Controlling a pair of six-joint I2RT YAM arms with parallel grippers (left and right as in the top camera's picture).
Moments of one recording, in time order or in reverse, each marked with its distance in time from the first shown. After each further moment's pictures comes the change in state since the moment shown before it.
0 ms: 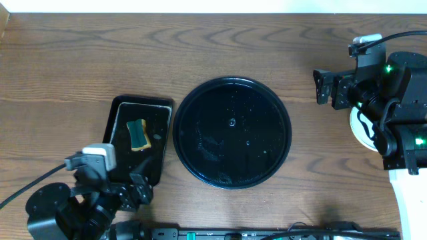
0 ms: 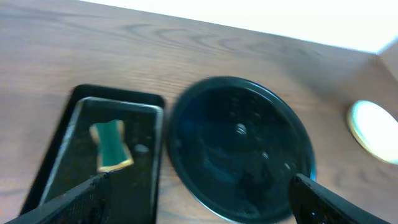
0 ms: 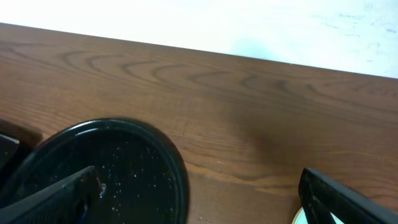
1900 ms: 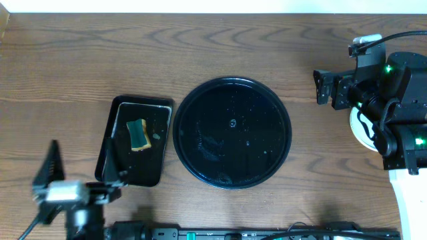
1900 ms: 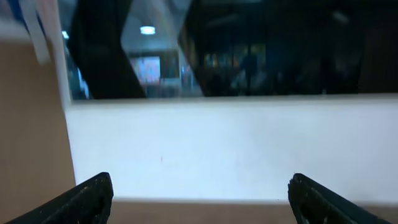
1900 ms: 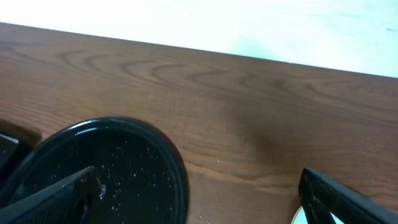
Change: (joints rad) left arm -0.162 -0.381 -0.402 0.850 -0.468 0.048; right arm 0.000 0.000 0.000 -0.003 0.003 0.000
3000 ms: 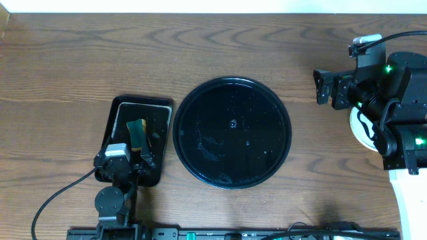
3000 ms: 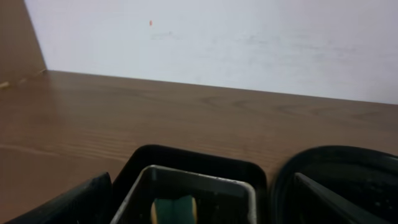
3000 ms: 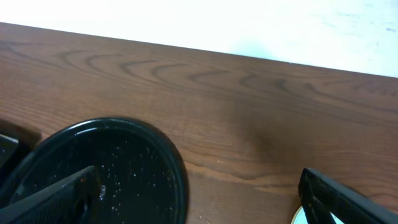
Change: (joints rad) left arm 0.000 -0.092 -0.671 0.256 -0.033 -0.099; right arm 0.000 0.000 0.000 0.000 0.000 0.000
